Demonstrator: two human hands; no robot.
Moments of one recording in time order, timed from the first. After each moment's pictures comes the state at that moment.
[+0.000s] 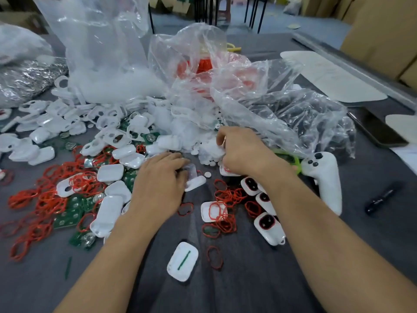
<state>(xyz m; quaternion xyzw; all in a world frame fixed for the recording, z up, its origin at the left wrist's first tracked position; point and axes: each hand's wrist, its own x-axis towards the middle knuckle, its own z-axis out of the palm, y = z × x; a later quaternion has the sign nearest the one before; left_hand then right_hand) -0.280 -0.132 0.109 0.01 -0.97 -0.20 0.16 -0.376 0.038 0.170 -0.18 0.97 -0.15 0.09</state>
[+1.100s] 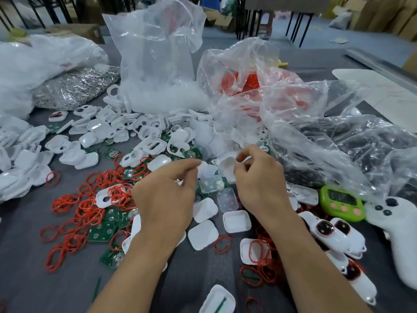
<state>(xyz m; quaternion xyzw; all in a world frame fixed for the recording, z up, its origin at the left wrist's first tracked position) -0.279 -0.156 0.123 0.24 -0.83 -0.36 0.35 -0.370 -0.014 0.130 -0.13 0.91 -0.39 -0.05</state>
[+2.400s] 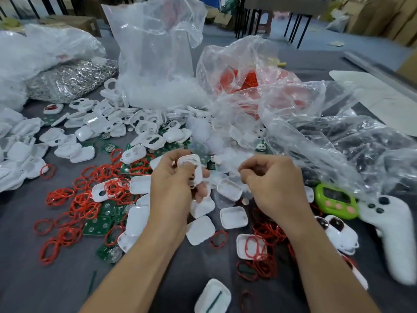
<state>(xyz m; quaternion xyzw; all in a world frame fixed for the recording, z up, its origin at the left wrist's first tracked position) -0.278 -0.139 0.140 0.24 -0.55 -0.77 0.21 -0.354 0.014 0.147 -0.13 0.89 -0.43 -0.03</state>
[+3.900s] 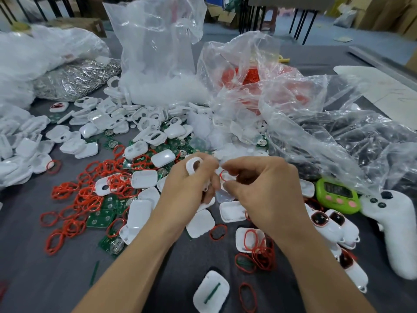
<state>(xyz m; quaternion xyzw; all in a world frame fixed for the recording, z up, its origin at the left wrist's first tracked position) -0.276 -0.138 0.132 0.09 -0.67 -0.73 0.12 -0.323 0.012 0.157 -0.20 0.85 -0.49 -0.01</state>
